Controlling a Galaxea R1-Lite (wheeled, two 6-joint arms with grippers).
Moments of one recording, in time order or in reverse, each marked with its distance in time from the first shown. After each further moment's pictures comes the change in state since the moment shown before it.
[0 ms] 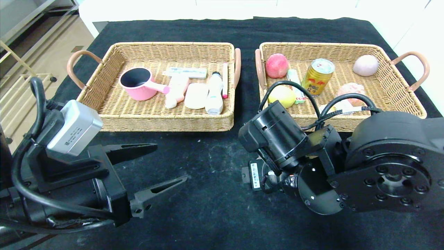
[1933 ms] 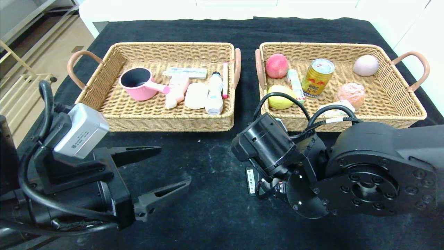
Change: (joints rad) left arm -0.018 0.011 0.001 0.004 -0.003 -0.002; right arm -0.005 0.042 0.010 -0.009 0.002 0.011
